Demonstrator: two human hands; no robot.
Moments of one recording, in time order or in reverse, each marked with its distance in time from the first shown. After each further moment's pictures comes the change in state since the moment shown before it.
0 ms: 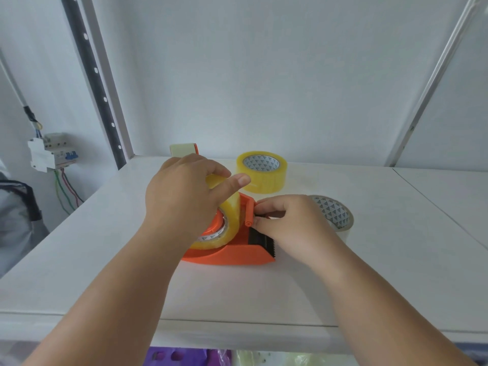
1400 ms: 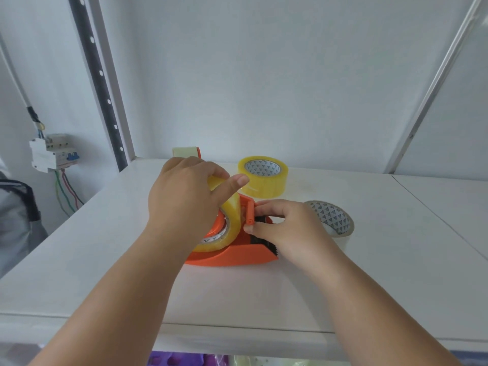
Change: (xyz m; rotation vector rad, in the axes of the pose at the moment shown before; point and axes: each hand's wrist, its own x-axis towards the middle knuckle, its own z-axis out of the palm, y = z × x) left_hand 0.001 0.000 -0.001 0.068 0.014 -0.006; right_hand 0.003 0.002 0.006 0.108 -0.011 -0.005
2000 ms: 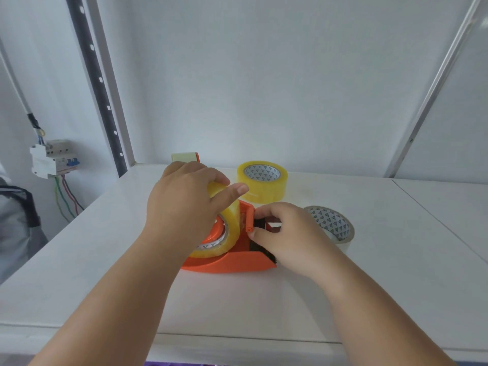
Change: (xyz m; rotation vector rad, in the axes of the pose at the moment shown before) left_hand 0.004 0.000 -0.001 0.016 -0.018 0.055; right_hand 0.002 -0.002 -0.006 -0.265 -0.049 -0.037
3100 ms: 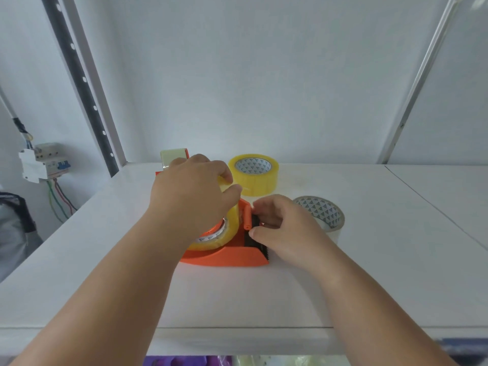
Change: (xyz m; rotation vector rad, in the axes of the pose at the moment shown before) left_hand 0.007 0.025 0.000 0.148 -0.157 -0.035; right_hand -0.005 0.020 -0.001 0.228 -0.008 0.037
